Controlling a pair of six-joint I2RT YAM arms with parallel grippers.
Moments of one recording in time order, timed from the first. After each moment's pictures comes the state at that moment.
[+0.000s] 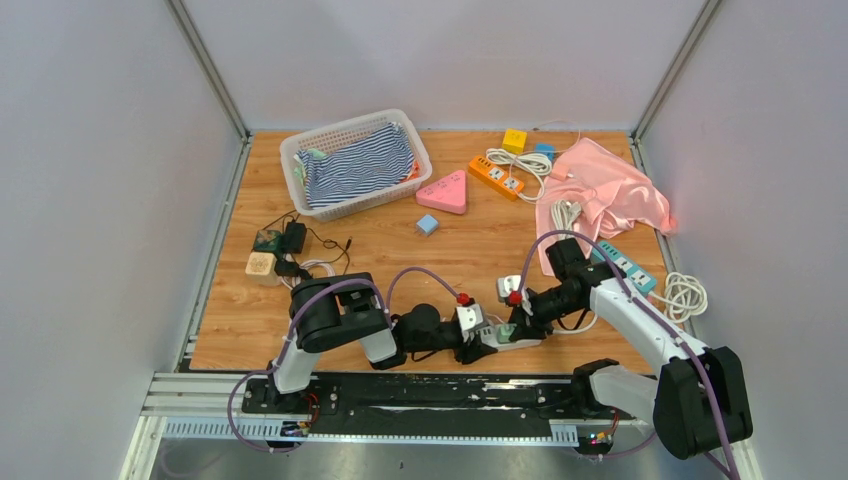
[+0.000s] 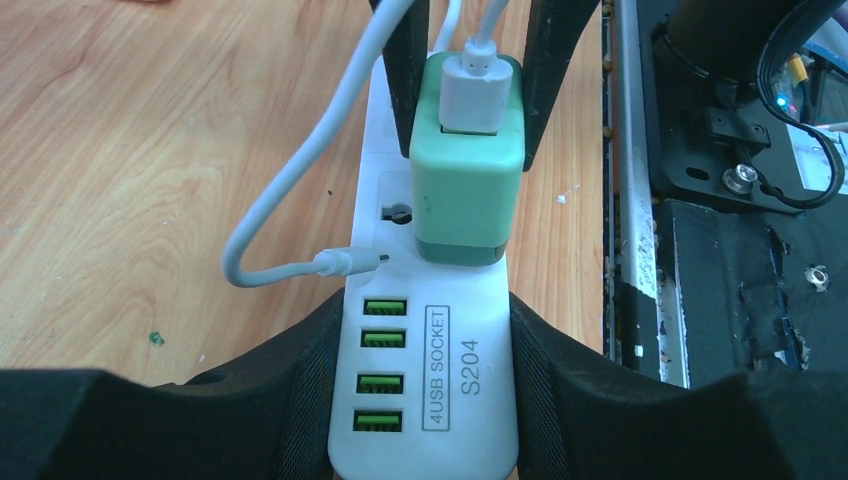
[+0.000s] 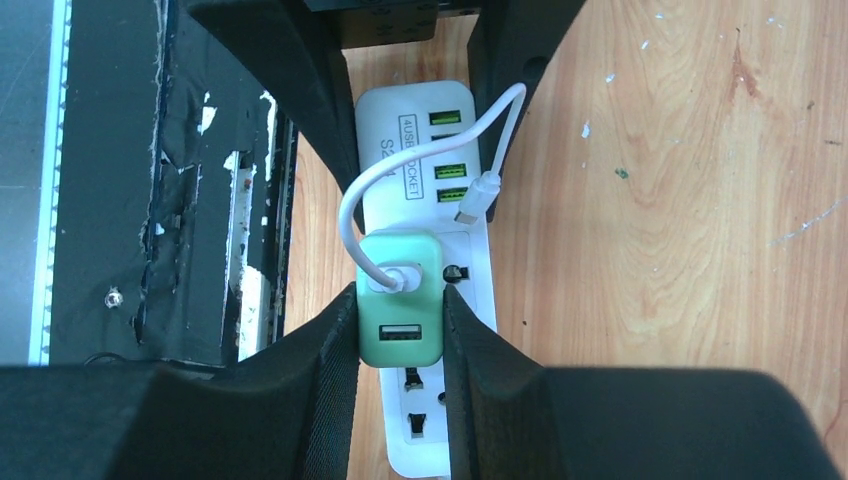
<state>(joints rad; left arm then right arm) -1.20 2.02 0.52 1.33 0.20 -0.08 0.29 1.10 0.61 -0.90 -0.87 -1.23</state>
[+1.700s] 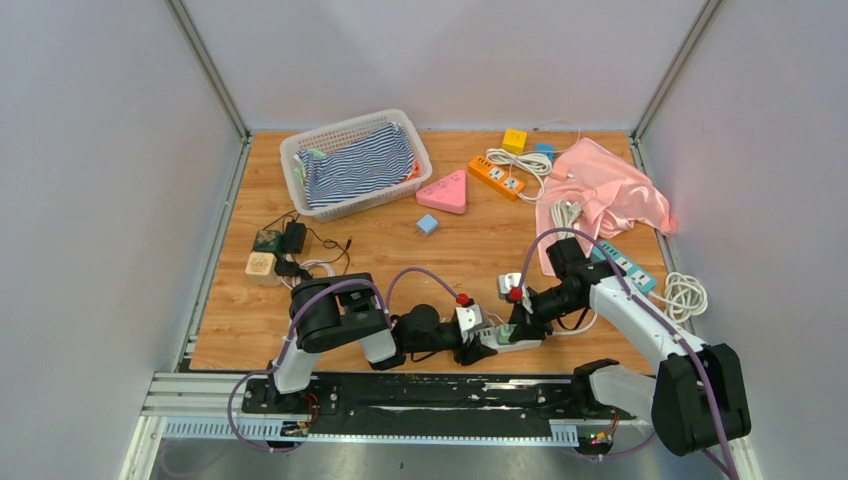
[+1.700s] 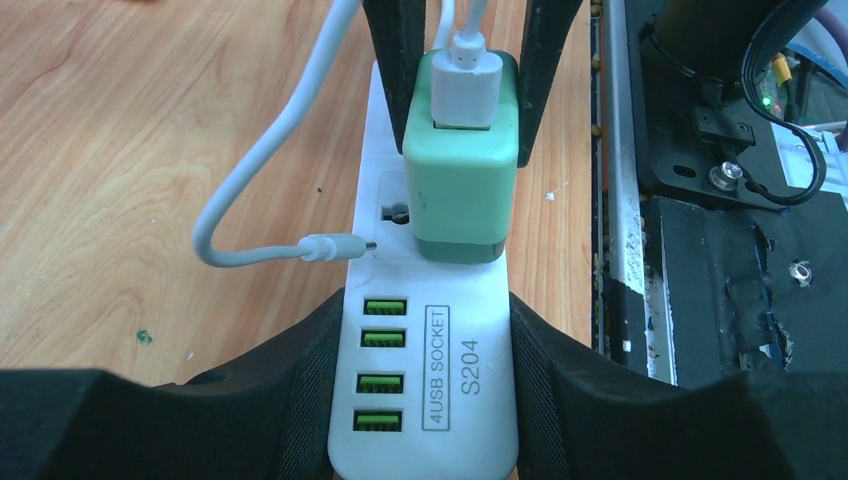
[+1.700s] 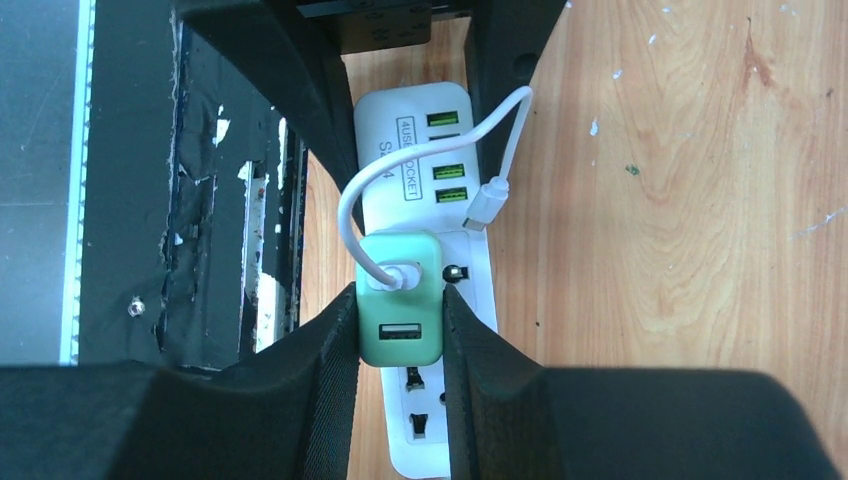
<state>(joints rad) -1.20 2.02 0.51 1.34 0.21 -0.09 0.28 1.11 0.61 -0.91 -0.89 -1.19</state>
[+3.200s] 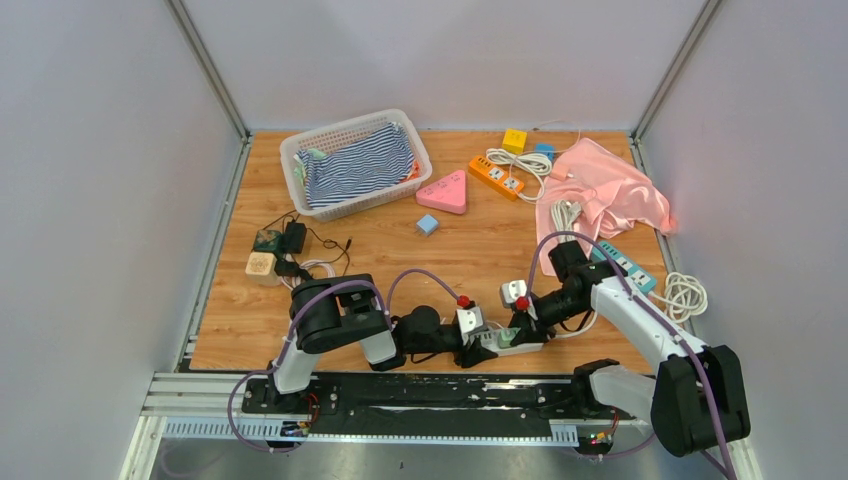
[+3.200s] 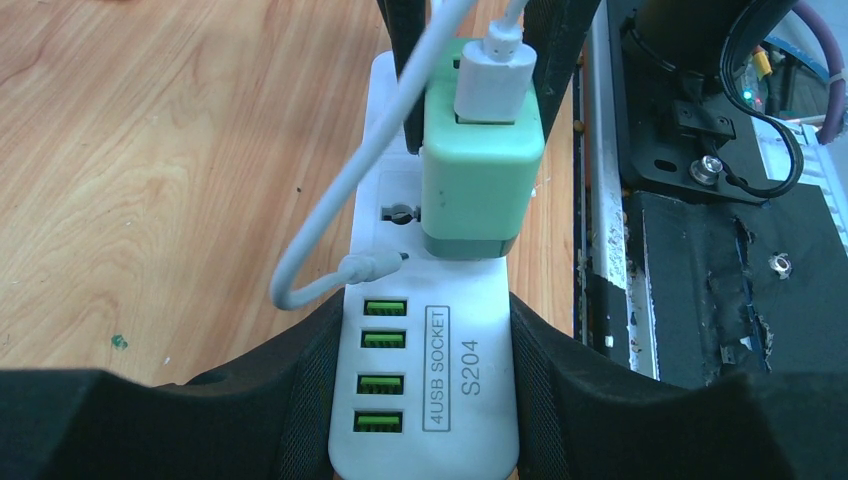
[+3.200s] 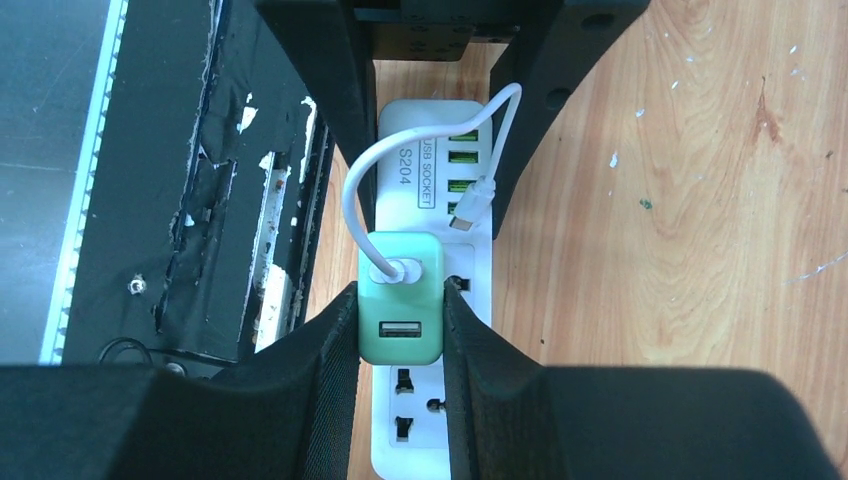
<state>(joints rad) -1.21 2.02 0.51 1.34 0.23 -0.09 0.27 1.11 0.61 -1.01 -0.94 -1.43</state>
